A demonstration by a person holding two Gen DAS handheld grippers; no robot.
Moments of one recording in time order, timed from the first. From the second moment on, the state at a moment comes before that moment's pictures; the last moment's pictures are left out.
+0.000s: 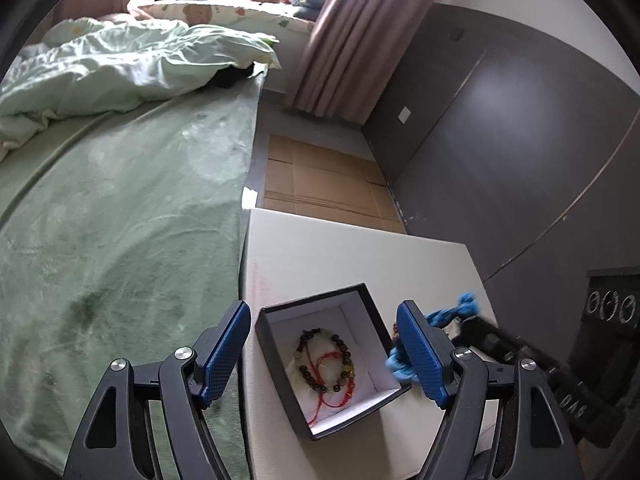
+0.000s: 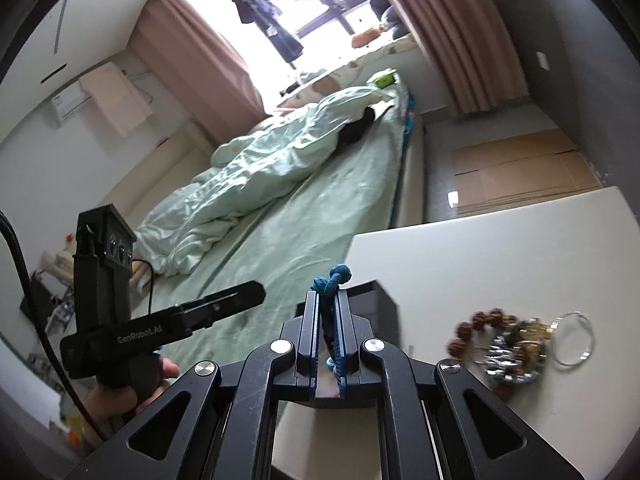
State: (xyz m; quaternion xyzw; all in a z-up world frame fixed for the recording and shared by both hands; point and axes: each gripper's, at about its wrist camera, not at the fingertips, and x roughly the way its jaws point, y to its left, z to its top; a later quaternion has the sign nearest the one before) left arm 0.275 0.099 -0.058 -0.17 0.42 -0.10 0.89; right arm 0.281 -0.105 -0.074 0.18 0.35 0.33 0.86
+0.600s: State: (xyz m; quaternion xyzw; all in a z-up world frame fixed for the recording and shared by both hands) left arm 0.271 0.079 -0.051 -0.17 0.39 -0.12 0.90; right arm 0.273 -0.146 -0.084 0.14 0.40 0.18 0.89
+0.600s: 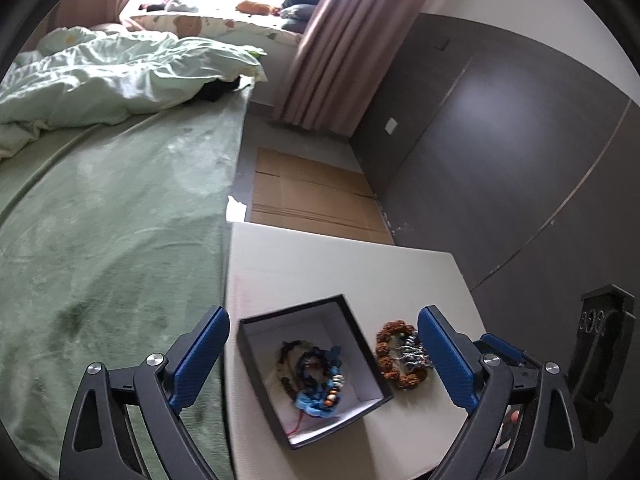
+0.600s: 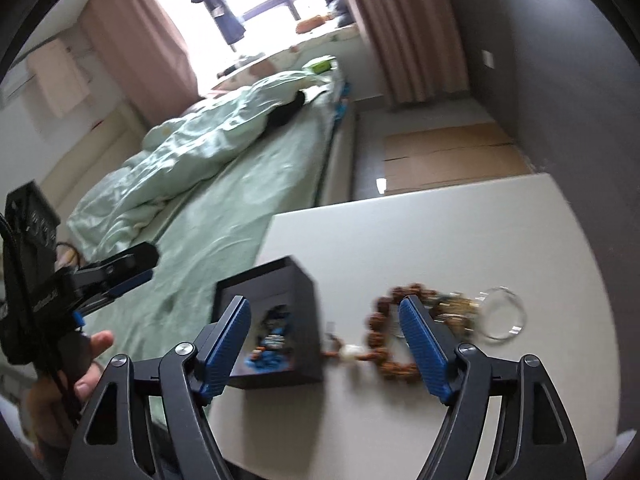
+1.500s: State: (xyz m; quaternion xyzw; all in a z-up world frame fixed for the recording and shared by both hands) left arm 0.274 -0.039 -0.059 -0.08 0.40 -0.22 0.89; right arm 0.255 -0.280 -0.108 0.20 0.42 0.10 0.88
